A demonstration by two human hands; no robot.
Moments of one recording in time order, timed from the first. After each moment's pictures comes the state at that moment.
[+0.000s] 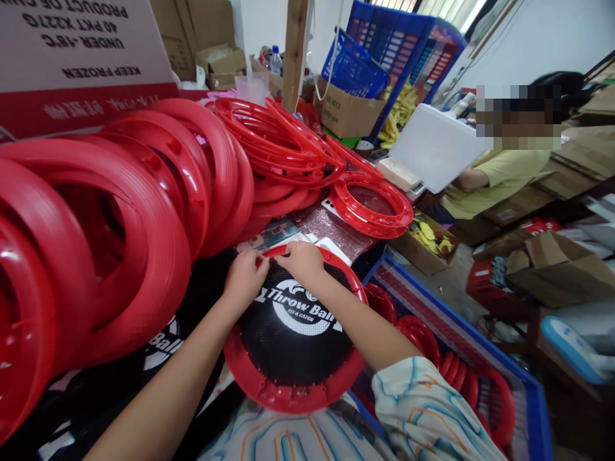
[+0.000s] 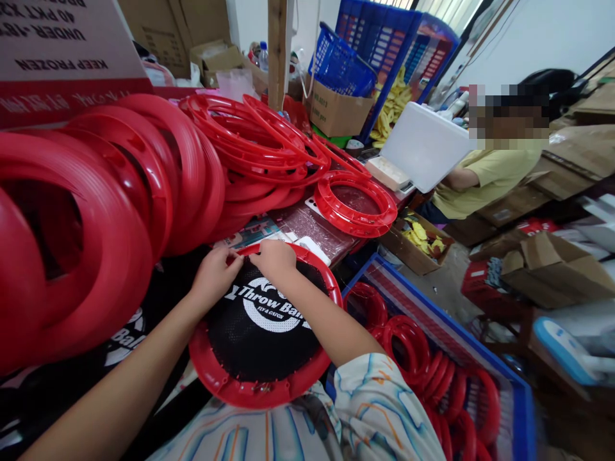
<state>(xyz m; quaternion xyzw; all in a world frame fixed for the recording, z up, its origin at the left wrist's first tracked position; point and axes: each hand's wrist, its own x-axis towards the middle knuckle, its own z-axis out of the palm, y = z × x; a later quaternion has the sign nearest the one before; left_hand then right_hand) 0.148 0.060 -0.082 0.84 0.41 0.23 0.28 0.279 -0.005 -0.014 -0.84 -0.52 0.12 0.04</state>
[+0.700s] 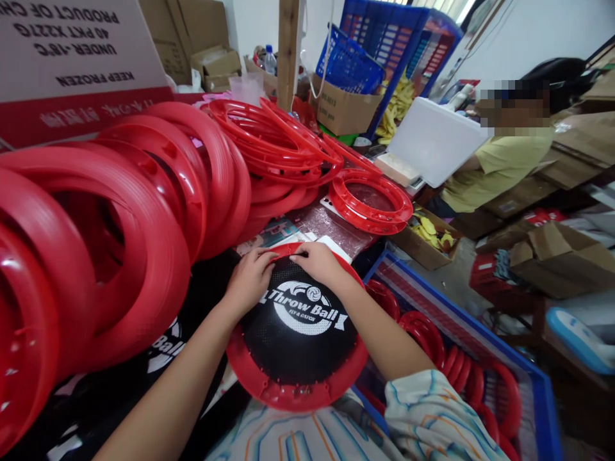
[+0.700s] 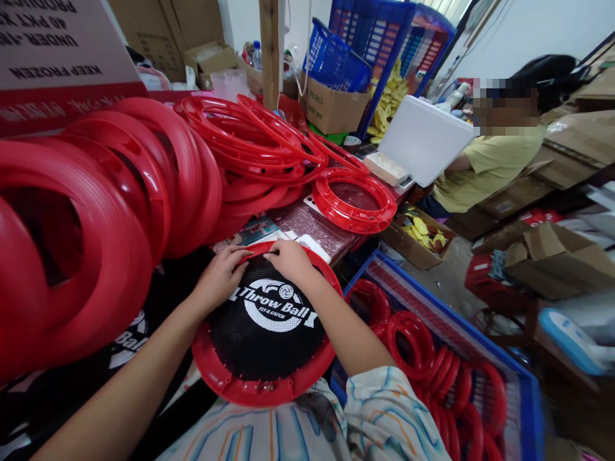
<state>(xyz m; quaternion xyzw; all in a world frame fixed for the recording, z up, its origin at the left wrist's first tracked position) 0.142 0.053 -0.082 0.89 0.29 0.26 0.26 0.305 -0.030 -0.004 -0.79 -0.57 0.20 0.11</state>
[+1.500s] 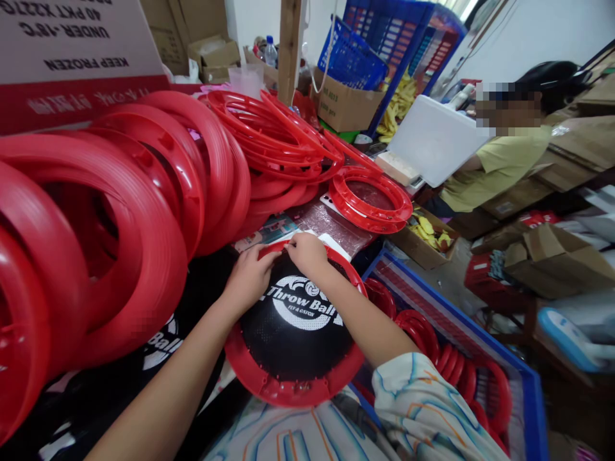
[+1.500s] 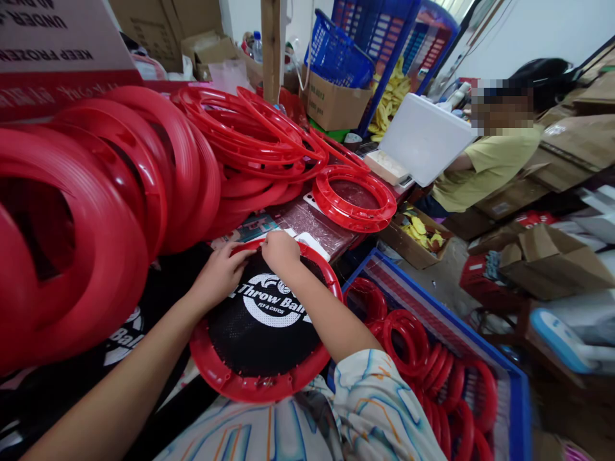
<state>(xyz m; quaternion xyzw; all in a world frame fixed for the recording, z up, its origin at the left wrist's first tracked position) 0.143 0.050 -0.078 0.91 0.29 0.20 0.20 0.292 -0.002 -0.013 -0.84 -0.52 0.12 0.04</state>
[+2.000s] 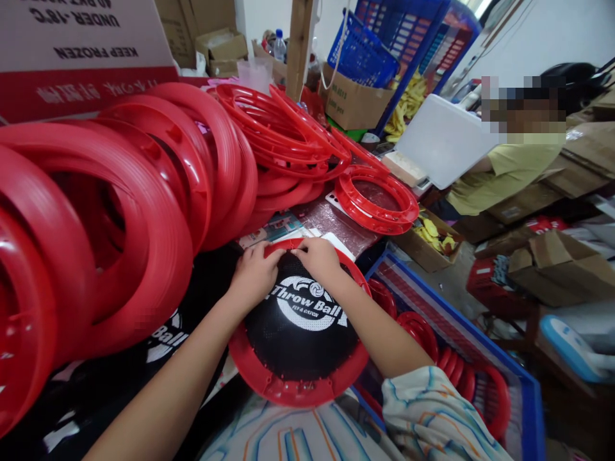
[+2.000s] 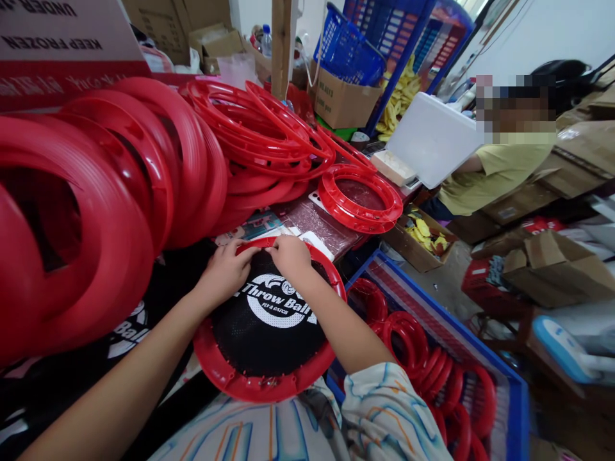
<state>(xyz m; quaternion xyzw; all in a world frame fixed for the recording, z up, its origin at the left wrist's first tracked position) 0.145 0.039 -0.066 0.92 0.34 0.14 0.15 0.298 -0.020 -0.012 -0.83 -0.54 0.12 0.05</state>
